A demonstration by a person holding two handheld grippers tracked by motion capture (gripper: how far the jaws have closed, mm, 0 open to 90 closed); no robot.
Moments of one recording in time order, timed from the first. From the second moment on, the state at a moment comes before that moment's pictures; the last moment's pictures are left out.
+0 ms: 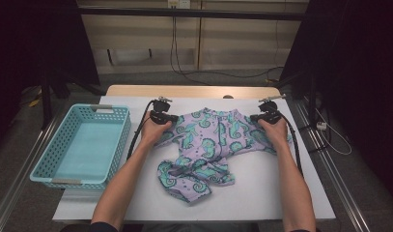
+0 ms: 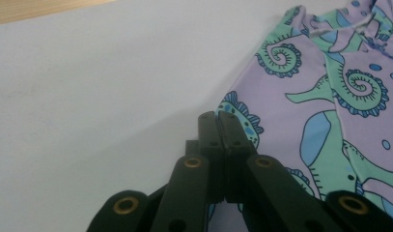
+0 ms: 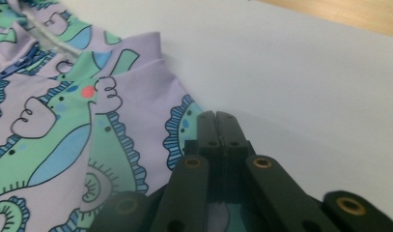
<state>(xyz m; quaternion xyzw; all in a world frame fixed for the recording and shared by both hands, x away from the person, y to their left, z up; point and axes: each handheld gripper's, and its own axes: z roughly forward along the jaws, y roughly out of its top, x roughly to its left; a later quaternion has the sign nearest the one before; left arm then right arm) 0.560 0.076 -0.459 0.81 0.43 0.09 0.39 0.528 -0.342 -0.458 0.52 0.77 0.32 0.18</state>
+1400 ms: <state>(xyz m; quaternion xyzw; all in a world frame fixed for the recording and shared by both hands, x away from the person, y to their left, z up) 0.511 0.101 -0.431 0.79 0.42 0.13 0.42 0.470 -0.399 -0.446 0.58 0.71 0.32 0.25</state>
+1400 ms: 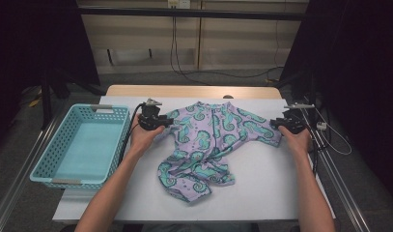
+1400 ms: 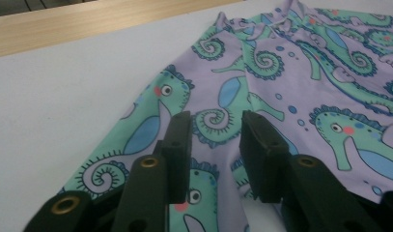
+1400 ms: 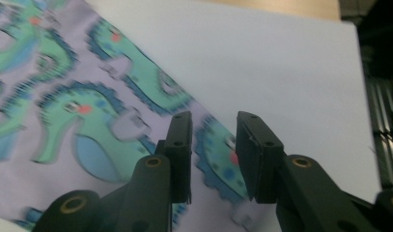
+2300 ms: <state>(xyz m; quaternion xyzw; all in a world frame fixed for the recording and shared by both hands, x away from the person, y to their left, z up) 0.486 0.088 -0.440 0.82 0.37 0.13 0.42 0.468 -0.406 -0.450 0.57 0.71 0.32 0.26</state>
